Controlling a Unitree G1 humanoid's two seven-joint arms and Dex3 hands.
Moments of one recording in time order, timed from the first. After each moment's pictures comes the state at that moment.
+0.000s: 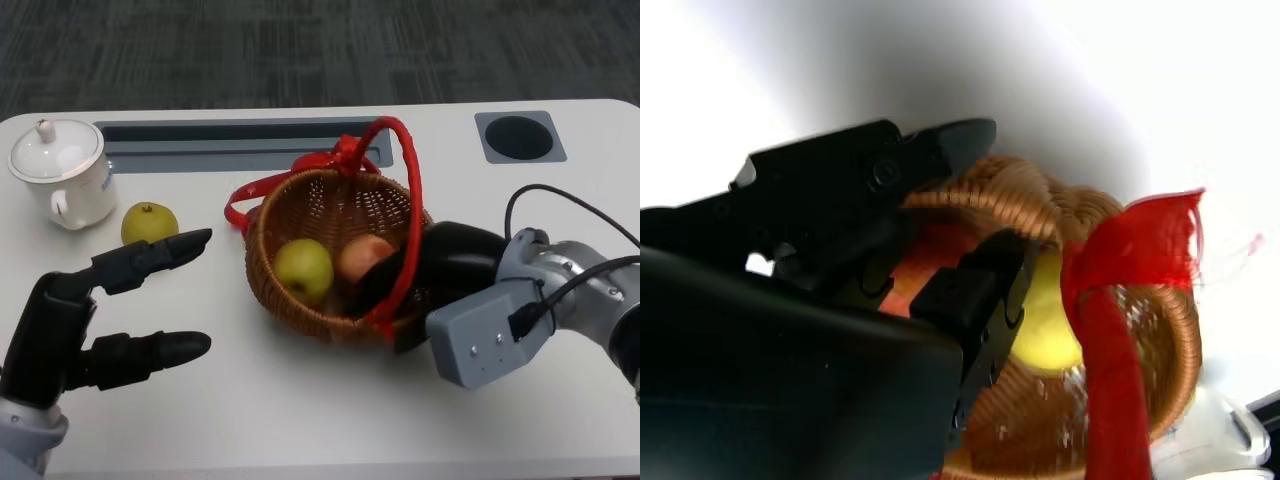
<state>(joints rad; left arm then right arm) -0.21 0.22 0.08 0.66 -0.03 -1.12 -0.26 -0.93 -0.16 0.59 1.27 -0.70 -0.83 0.08</state>
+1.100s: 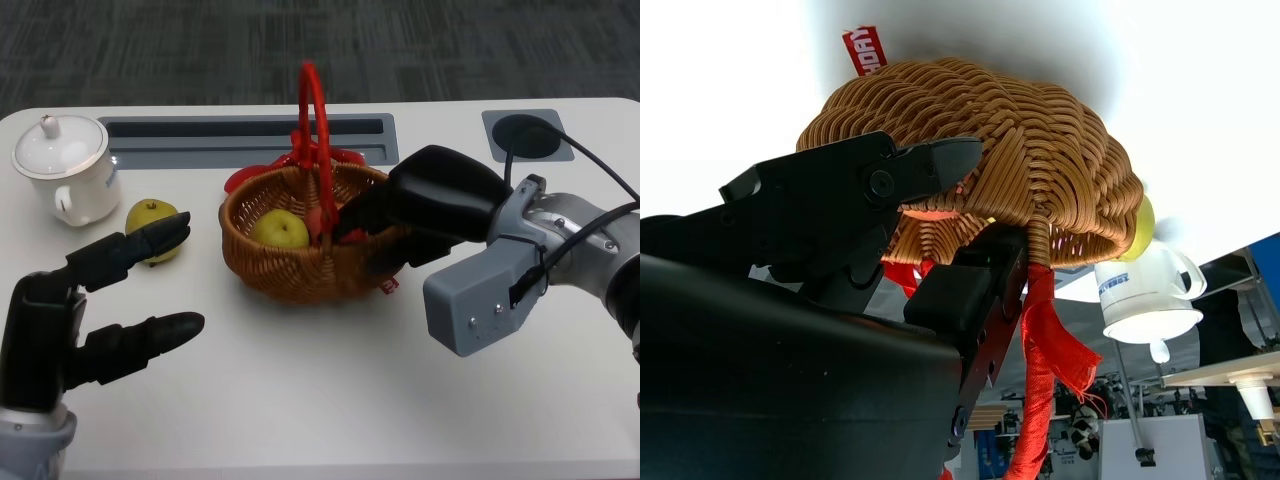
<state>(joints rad) -0.20 0.16 0.13 0.64 -0.02 -1.18 -0.16 -1.05 -0.17 0.59 1.29 -0.76 -0.89 -0.21</state>
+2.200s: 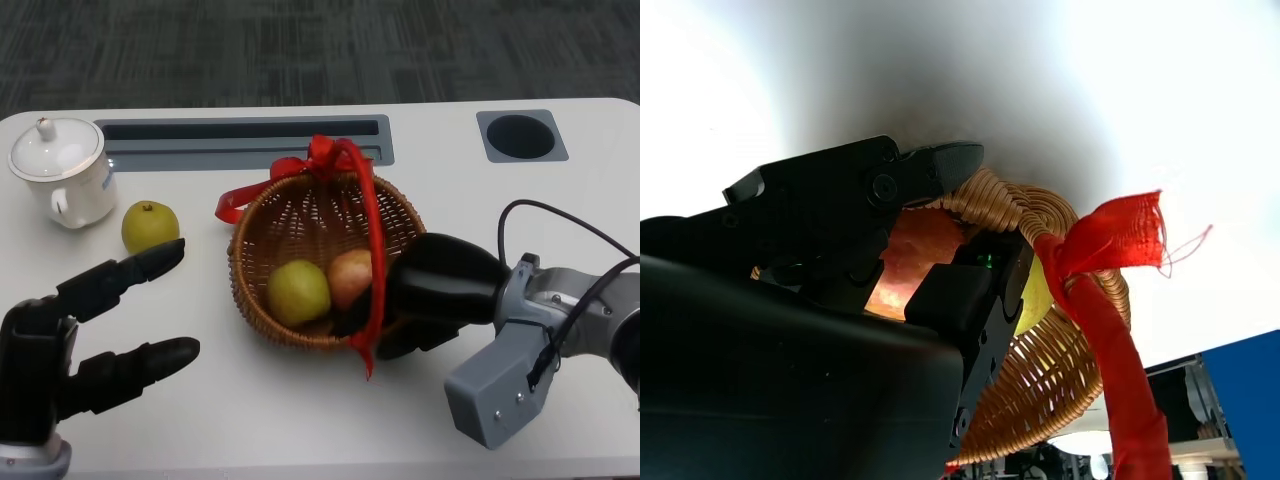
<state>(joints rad) -0.09 0.14 0.15 0.52 0.00 -1.15 -0.12 -0.93 -0.17 0.71 1.28 -0.85 -0.96 -0.34</state>
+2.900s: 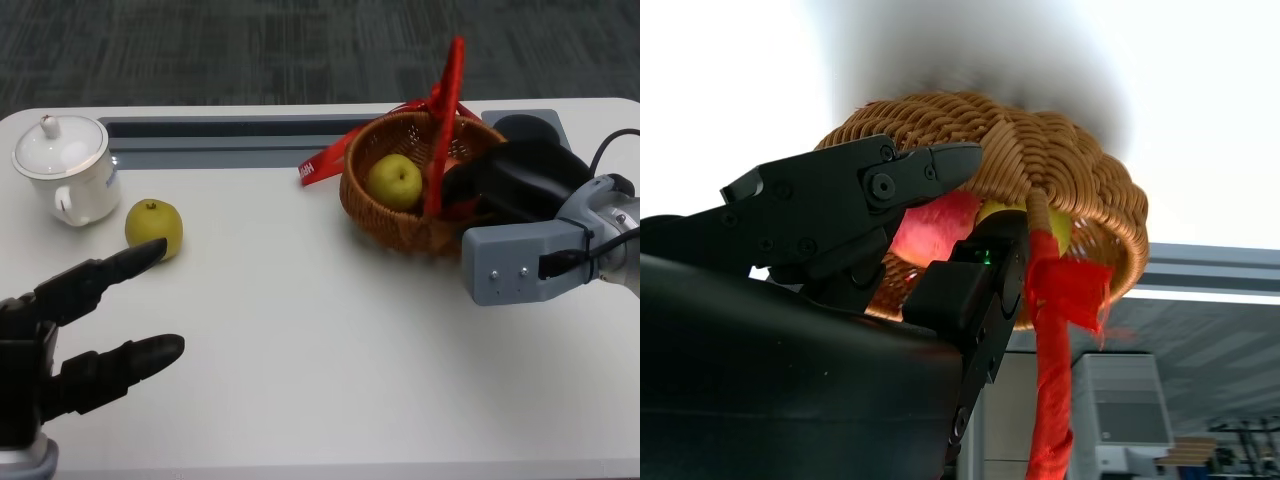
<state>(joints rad) -0.09 0.15 0.17 0.52 0.00 -1.20 -0.10 -1.02 -0.25 0.53 1.35 -0.72 -0.60 -0.20</state>
